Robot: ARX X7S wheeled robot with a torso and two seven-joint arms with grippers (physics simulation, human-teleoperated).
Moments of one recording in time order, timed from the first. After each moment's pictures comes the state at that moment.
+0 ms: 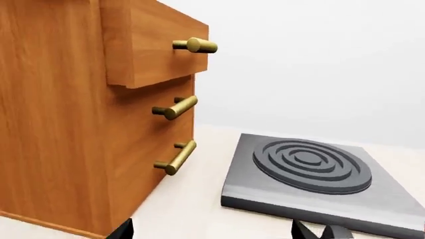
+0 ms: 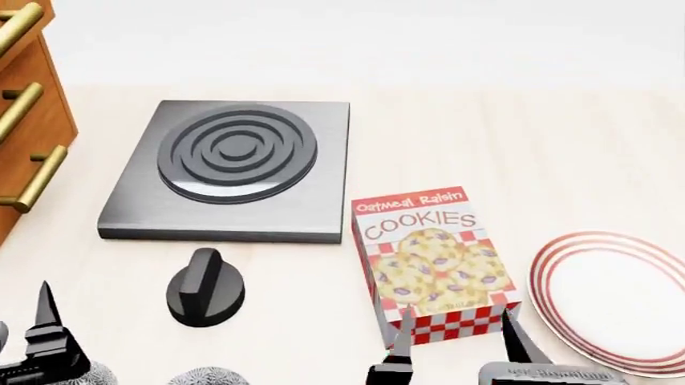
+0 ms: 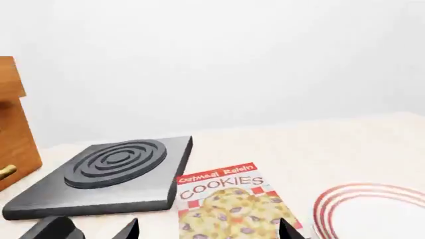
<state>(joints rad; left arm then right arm) -0.11 -0.16 -0.10 0.31 -0.20 -0.35 -0.20 0.06 0.09 -0.02 -0.42 0.23 0.40 0.07</state>
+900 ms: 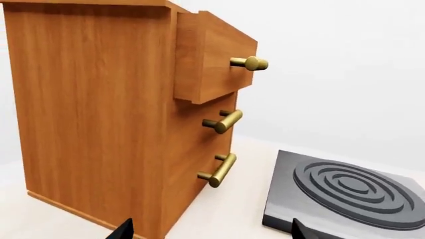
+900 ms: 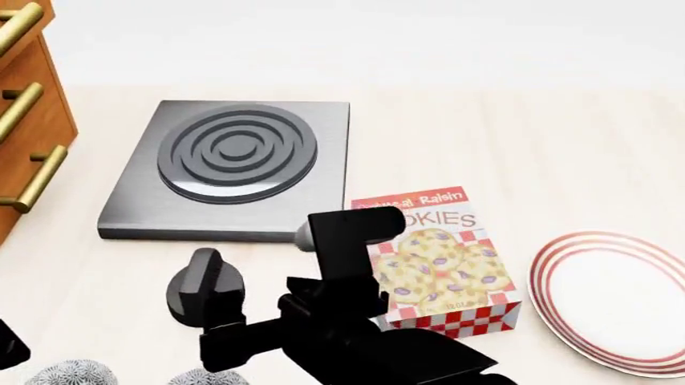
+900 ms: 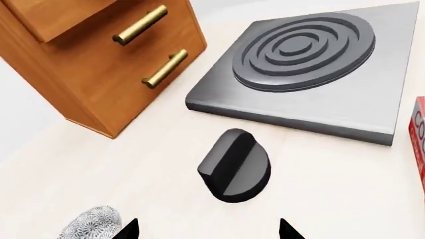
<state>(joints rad) -0.10 -0.20 -0.20 0.33 -0.28 -0.35 -0.25 0.71 0.04 -0.21 0.05 0.61 1.08 -0.09</state>
